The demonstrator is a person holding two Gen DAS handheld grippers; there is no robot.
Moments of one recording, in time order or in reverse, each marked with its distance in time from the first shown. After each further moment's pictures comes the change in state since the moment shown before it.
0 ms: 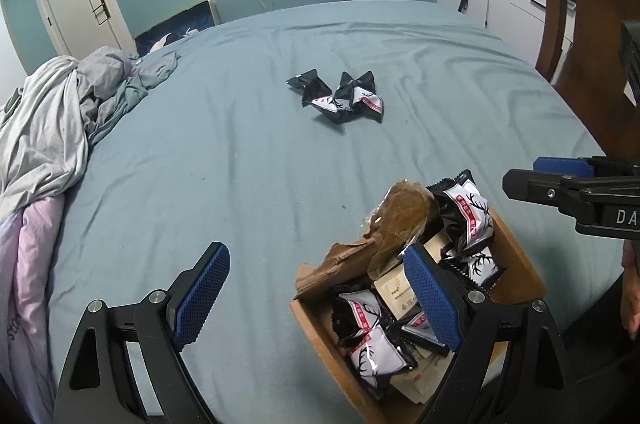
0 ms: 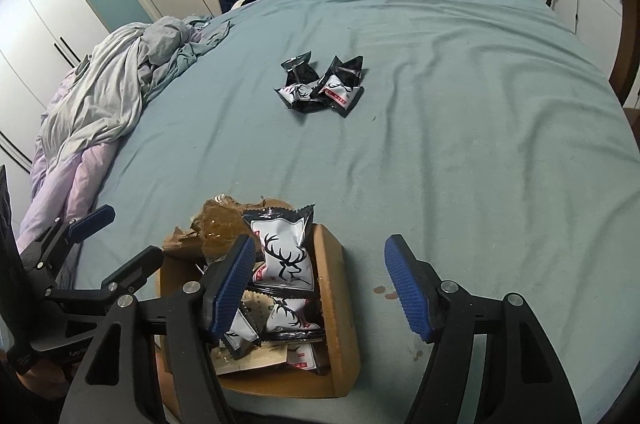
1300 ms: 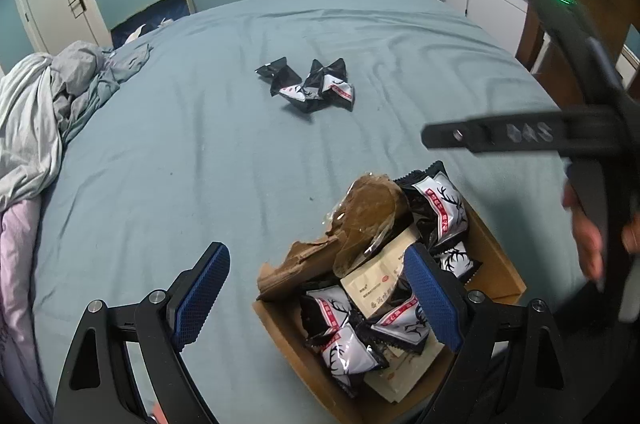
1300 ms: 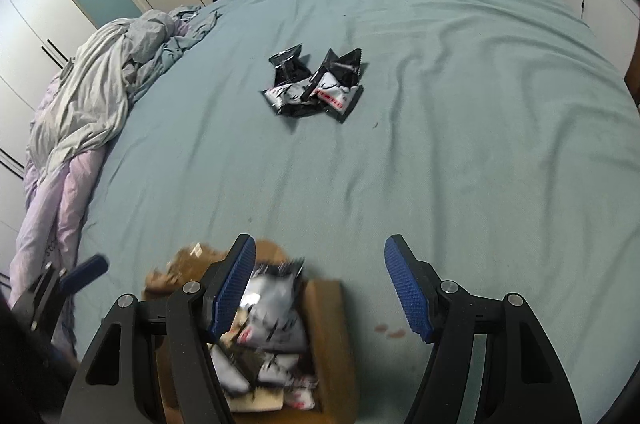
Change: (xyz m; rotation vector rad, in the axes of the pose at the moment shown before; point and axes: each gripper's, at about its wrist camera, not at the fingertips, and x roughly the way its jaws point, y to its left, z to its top) left arm 0.008 -0.014 0.005 0.025 0.046 -0.079; right arm 0.043 -0.010 0.043 0.037 0.066 -0.012
